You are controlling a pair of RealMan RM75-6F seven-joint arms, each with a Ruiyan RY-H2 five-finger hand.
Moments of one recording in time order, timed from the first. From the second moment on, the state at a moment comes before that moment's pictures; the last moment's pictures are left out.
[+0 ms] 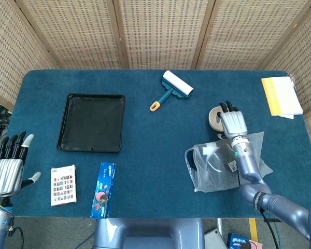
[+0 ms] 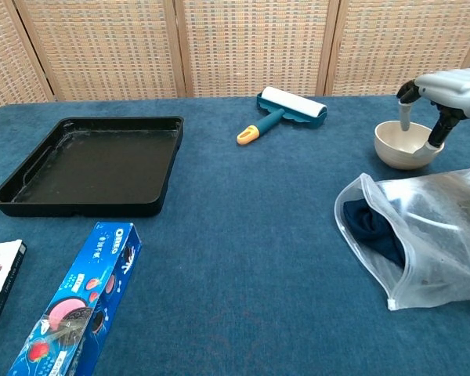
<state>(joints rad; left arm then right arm) -0.13 -1.18 -0.09 -1.82 1.45 1.51 0.43 0.72 -1.56 0.30 -1.09 -1.04 0.89 -0.38</state>
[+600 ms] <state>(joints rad) -0.14 -1.19 -0.09 -1.80 1.44 1.50 0.44 0.74 -1.63 0.27 -0.91 -1.06 0.83 -0.28</state>
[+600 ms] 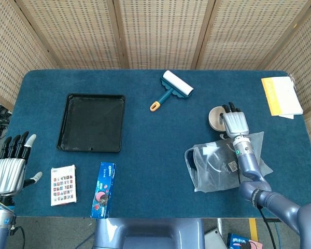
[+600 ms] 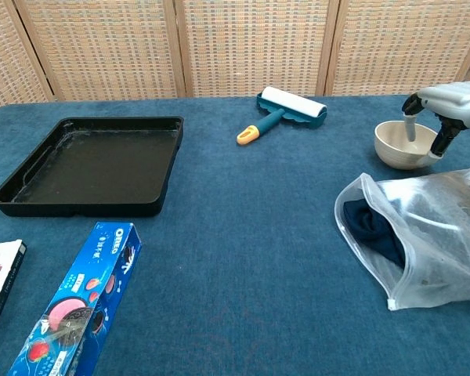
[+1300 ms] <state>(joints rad) -0.15 -1.20 -0.09 -1.80 1.45 1.50 0.44 0.77 -1.70 0.25 -0.78 -1.11 0.80 -0.20</state>
